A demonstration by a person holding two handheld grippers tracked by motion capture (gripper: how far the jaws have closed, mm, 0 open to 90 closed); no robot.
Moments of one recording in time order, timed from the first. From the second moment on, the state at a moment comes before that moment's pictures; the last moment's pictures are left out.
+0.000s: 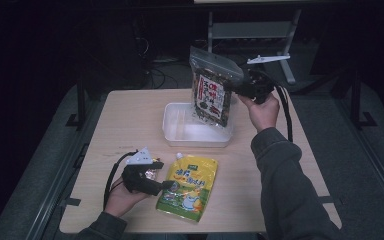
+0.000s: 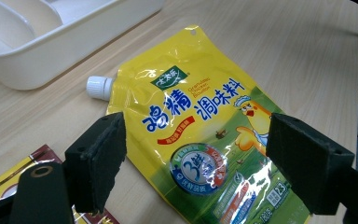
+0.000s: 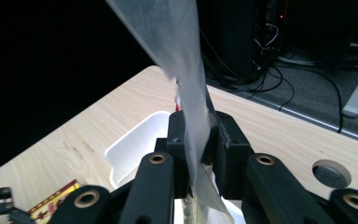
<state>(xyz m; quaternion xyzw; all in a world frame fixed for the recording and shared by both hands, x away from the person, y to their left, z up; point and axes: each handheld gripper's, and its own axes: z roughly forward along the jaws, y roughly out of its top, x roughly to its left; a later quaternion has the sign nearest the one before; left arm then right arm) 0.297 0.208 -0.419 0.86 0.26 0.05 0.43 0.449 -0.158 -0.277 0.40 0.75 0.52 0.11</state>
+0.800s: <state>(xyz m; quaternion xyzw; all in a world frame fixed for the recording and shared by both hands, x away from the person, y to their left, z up) 0.300 0.214 -0.420 0.86 0.27 0.05 0.44 0.470 -0.145 -0.317 0.40 0.76 0.50 0.10</state>
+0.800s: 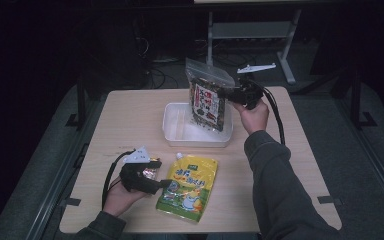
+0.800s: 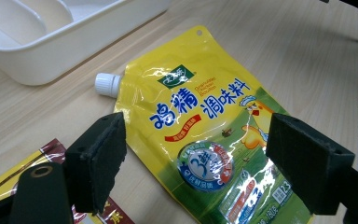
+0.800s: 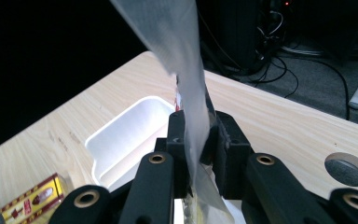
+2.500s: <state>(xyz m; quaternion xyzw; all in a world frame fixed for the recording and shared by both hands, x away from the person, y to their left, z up) 0.299 0.212 -0.420 0.86 0.27 0.05 0.43 0.453 -0.187 -0.325 0.41 0.76 0.50 0.05</state>
